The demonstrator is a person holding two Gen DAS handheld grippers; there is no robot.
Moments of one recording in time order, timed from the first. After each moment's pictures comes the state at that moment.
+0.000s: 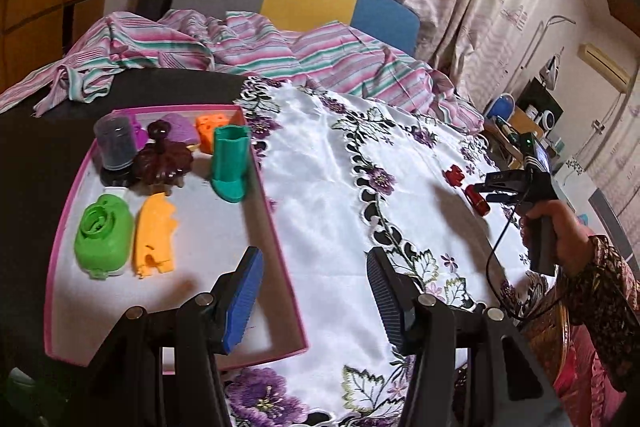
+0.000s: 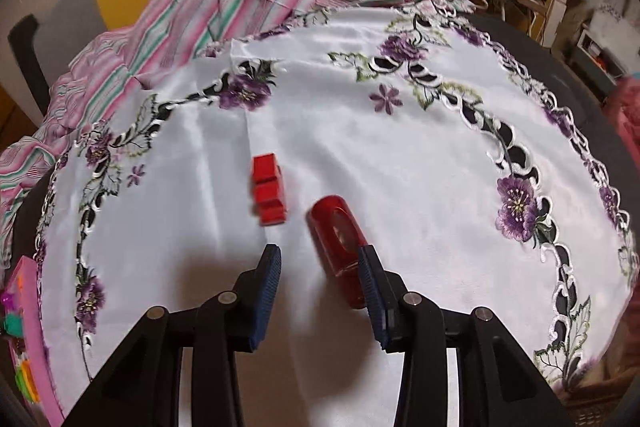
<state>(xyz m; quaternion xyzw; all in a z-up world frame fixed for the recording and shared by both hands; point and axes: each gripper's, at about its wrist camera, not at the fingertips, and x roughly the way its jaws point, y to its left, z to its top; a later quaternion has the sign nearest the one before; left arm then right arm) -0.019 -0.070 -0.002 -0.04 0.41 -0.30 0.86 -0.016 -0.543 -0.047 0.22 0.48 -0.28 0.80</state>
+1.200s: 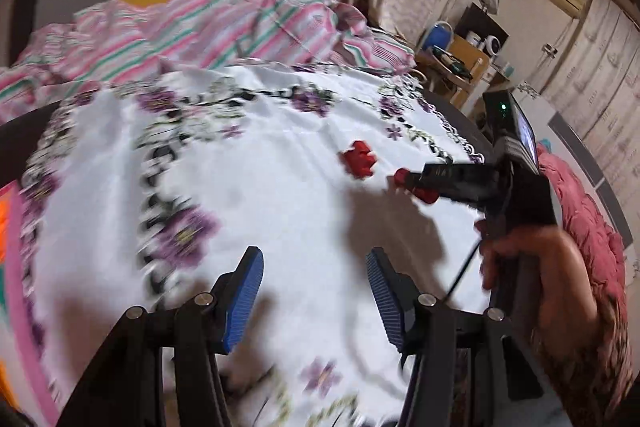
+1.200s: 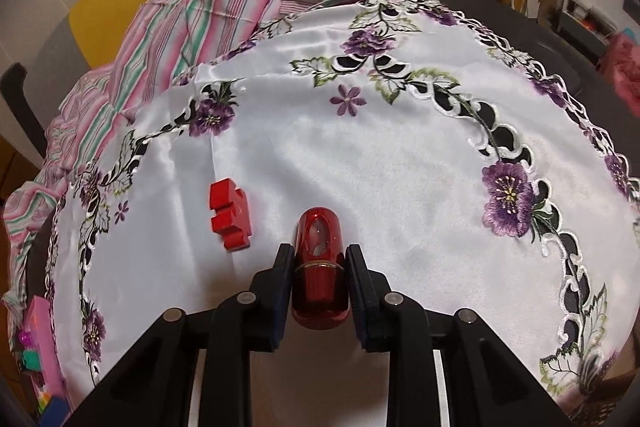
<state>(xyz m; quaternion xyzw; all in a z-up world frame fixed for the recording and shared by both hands) 0.020 -0.322 -0.007 0.05 0.45 -0.43 0.78 -0.034 -0.573 -0.056 0.29 0.45 -0.29 0.79</state>
